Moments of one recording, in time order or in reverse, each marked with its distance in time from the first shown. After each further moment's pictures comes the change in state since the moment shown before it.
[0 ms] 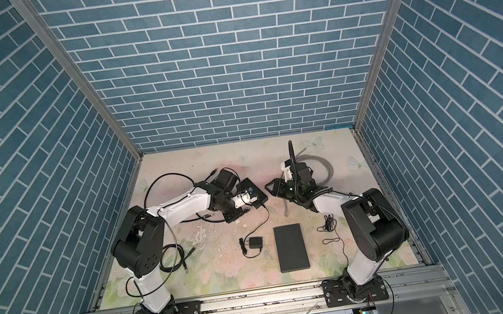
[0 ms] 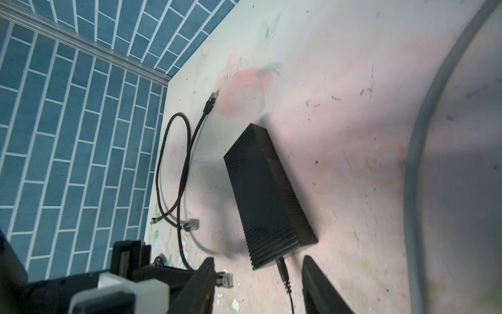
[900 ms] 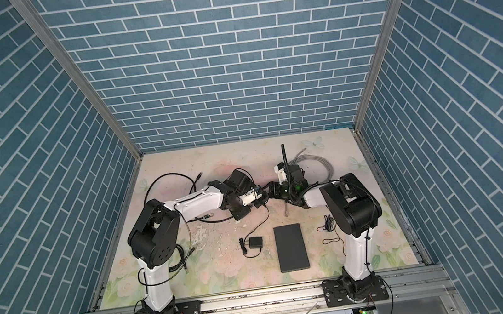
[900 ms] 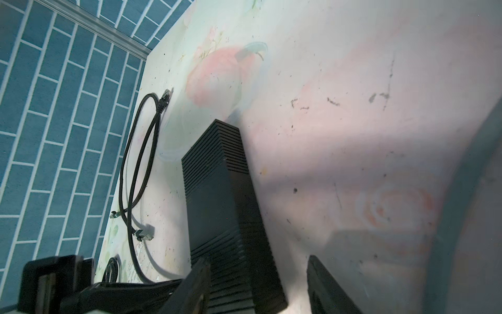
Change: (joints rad) left arm -0.054 0.106 0.092 0.033 -0.178 -0.148; right arm 0.000 0.247 0.055 0.160 -0.050 -0.108
